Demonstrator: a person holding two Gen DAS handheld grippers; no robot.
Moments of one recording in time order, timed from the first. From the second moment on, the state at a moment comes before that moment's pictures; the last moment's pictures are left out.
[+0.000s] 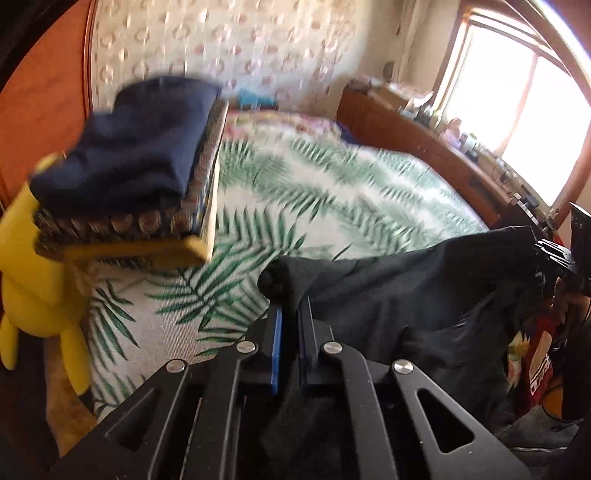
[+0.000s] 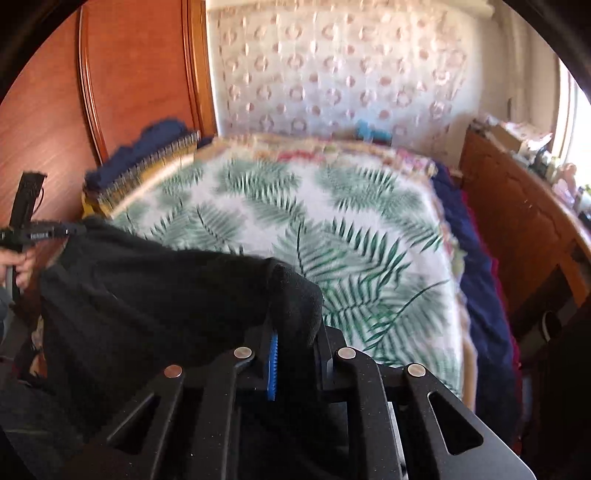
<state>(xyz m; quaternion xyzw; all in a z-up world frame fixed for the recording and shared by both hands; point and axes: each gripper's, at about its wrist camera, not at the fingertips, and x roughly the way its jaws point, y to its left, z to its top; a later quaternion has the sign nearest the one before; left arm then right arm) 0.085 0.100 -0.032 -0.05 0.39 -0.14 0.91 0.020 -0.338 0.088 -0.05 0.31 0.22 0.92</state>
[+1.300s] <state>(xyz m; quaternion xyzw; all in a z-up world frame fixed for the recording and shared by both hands) 0.058 0.098 0.176 0.00 0.09 -0.07 0.99 -0.073 -0.359 0.210 -0.08 0.05 0.16 0.98</state>
